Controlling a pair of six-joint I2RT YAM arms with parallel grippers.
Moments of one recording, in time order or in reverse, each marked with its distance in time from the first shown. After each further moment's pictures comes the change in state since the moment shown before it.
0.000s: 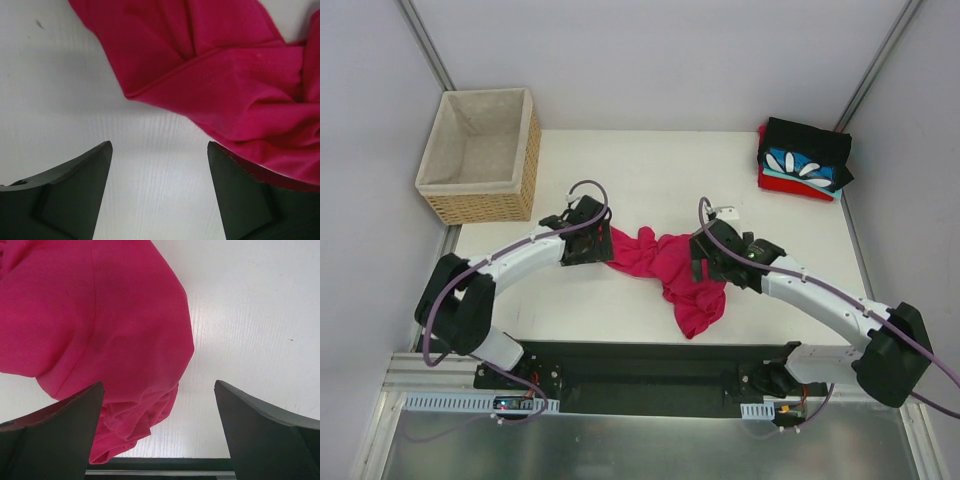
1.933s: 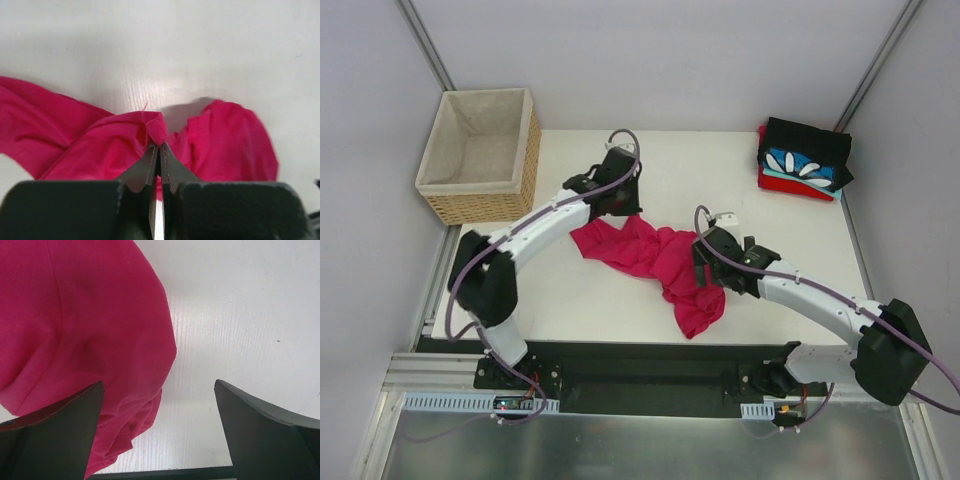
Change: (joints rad) left arm -0.065 0.288 0.509 0.058 0.119 0.082; right arm 0.000 -0.005 -0.087 0.068 0.060 -0.039
